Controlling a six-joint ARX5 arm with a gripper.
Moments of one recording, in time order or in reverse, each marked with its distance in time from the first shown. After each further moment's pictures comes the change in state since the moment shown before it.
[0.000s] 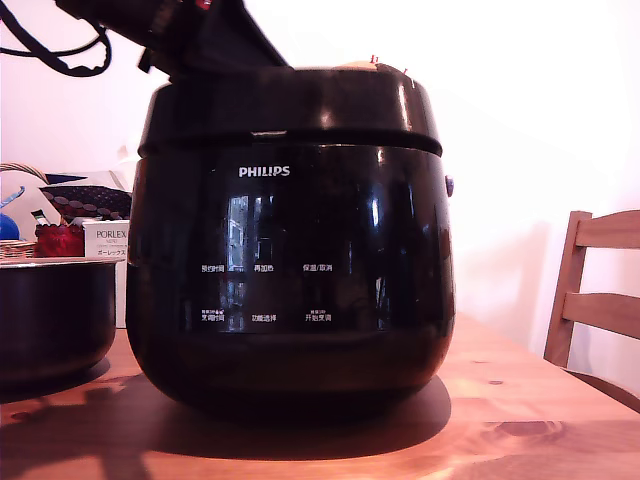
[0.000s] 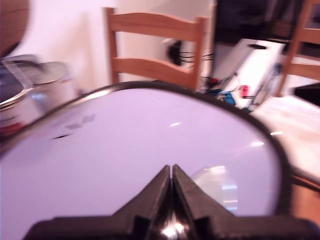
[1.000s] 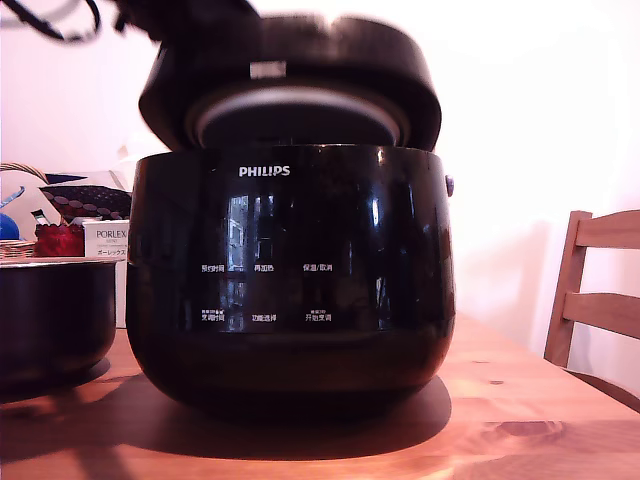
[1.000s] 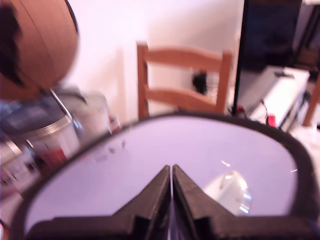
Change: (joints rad) arm 0.009 -0.095 -0.002 0.074 -0.054 -0.031
